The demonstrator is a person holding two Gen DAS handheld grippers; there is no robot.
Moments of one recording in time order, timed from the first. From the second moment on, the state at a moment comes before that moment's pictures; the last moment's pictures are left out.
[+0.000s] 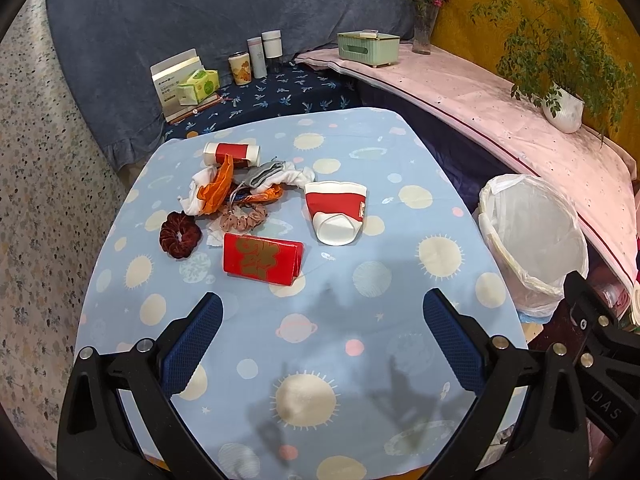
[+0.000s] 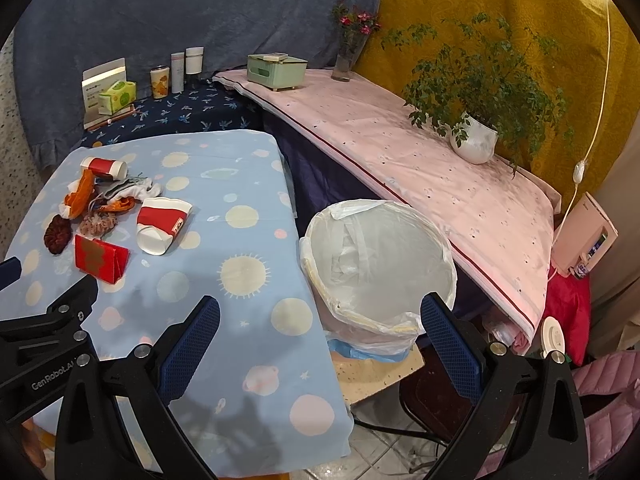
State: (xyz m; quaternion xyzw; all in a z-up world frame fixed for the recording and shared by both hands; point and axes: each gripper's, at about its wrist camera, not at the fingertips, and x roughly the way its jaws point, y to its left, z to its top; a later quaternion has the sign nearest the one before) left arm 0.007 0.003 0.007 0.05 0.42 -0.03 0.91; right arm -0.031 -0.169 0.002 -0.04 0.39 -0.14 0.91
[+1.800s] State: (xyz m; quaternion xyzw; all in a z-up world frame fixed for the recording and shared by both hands) left arm 0.035 0.035 0.010 0.03 0.42 -0.03 0.91; right arm -0.002 -0.138 0.013 -0.05 0.38 -0.16 0.91
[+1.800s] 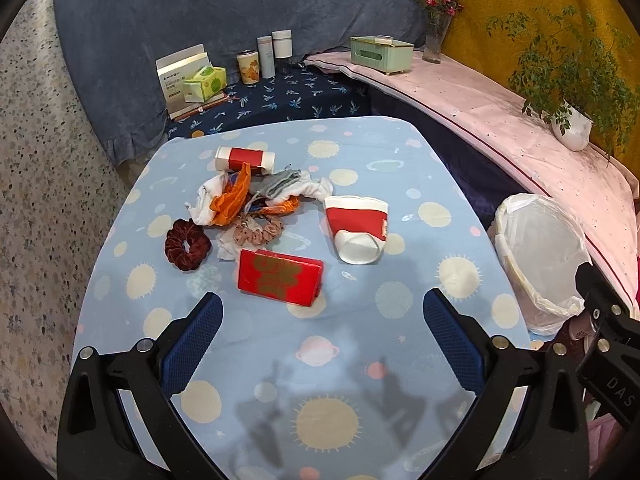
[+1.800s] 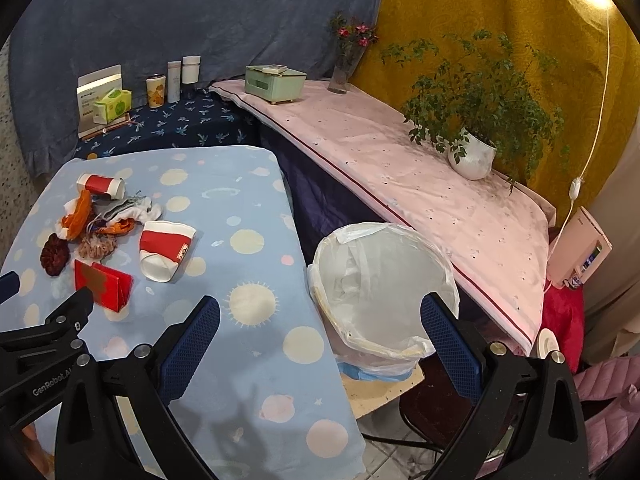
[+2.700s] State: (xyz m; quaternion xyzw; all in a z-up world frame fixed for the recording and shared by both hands) left arm 0.111 0.103 -0.100 0.01 0.45 -0.08 0.89; right arm 0.083 -0.077 -0.056 -0.02 0.41 -0.11 0.91
